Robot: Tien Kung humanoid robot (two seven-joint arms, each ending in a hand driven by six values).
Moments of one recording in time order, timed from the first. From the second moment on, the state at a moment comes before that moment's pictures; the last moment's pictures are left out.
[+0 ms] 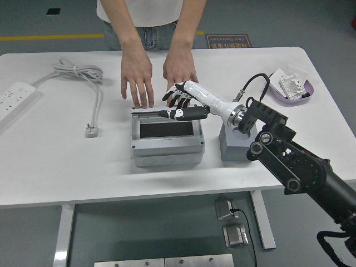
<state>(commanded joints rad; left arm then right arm) 0.01 0.12 -1.87 -0.18 1.91 -0.09 0.33 0.59 -0.16 0.95 1.17 -1.75 0.16 0.08</state>
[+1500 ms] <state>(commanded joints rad) 0.03 0.12 -1.90 -0.18 1.91 -0.09 0.33 0.17 -0.21 1.56 1.48 -1.78 0.13 0.05</state>
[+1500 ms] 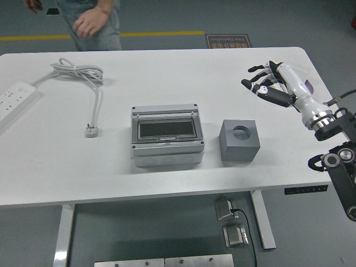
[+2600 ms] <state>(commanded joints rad) 0.03 0.12 -1.91 -0.18 1.92 -0.09 0.33 0.07 -0.34 1.51 1.60 -2.21 0.25 -0.07</state>
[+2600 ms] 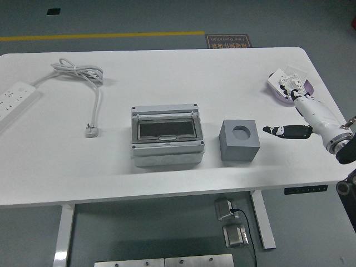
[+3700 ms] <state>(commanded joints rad) 0.02 0.12 -1.91 -0.18 1.92 -0.09 0.32 0.31 -0.50 1.20 1.55 -2.23 0.41 -0.21</state>
